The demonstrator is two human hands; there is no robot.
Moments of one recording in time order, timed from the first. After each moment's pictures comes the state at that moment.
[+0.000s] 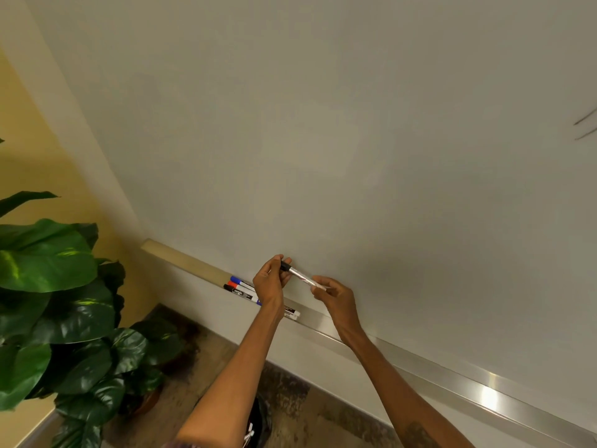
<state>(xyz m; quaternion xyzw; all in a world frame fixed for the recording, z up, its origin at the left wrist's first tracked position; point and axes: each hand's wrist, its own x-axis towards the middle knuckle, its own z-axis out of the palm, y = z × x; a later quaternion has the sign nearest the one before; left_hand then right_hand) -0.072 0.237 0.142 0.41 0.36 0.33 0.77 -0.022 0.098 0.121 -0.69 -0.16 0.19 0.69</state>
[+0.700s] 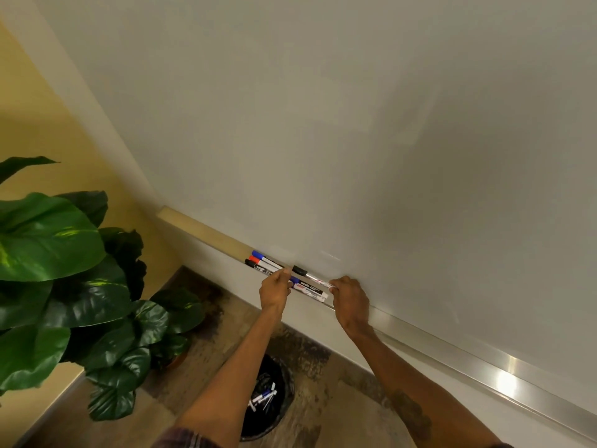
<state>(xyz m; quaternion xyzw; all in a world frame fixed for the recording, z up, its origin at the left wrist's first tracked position) -0.086 0.310 0.021 0.57 0.48 0.15 0.66 0.004 0.159 0.006 -0.93 -0.28 0.04 0.22</state>
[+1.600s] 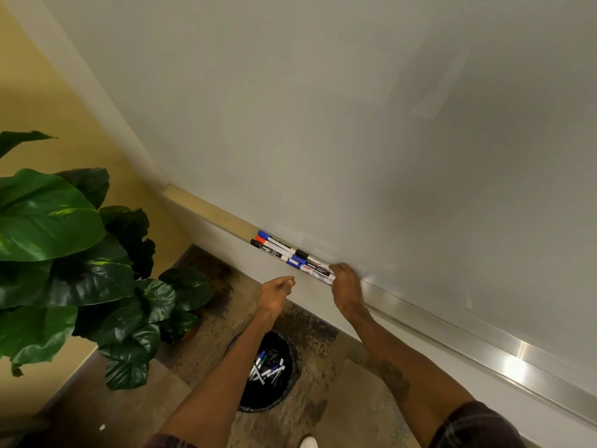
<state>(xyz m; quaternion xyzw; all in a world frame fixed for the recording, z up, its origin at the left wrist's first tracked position) -0.130 0.305 -0.009 0.65 0.47 0.03 0.60 0.004 0.180 -0.037 -0.91 -0.30 0.14 0.26</state>
